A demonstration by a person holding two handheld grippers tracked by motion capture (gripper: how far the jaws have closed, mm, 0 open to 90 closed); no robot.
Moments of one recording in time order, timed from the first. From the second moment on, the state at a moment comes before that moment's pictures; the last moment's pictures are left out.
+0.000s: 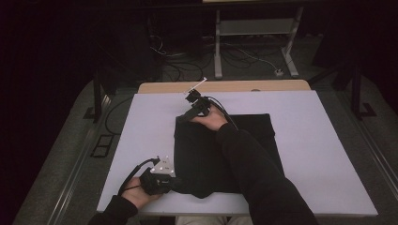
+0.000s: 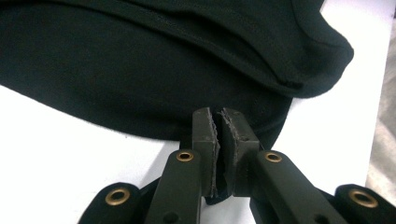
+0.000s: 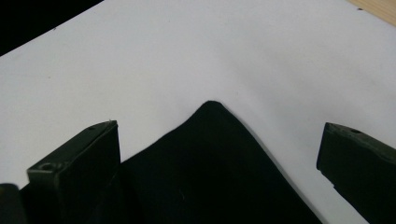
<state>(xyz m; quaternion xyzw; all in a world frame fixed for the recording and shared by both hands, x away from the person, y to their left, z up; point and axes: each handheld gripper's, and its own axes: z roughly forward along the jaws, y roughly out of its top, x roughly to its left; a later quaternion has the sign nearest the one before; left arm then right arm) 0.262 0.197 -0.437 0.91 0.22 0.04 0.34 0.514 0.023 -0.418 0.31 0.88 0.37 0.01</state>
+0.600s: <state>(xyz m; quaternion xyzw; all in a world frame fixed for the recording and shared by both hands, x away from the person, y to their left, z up) 0.263 0.198 -0.430 0.91 0.19 0.06 0.37 0.521 0.053 -0.437 0.30 0.88 0.36 0.02</state>
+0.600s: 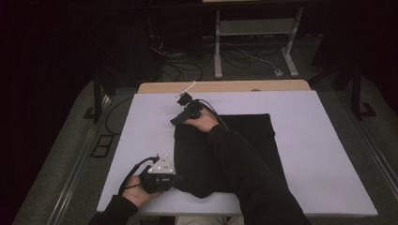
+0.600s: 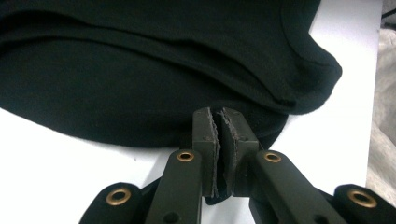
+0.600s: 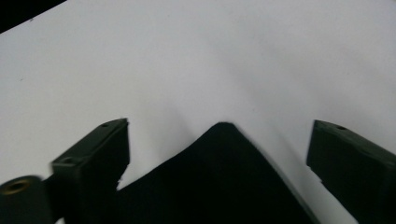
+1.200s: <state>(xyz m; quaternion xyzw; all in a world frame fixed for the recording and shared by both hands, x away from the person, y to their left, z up) 0.267 0.204 -0.426 0.88 0.22 0.06 0.41 0.525 0.056 -0.442 0.31 0.89 0.34 0.04</state>
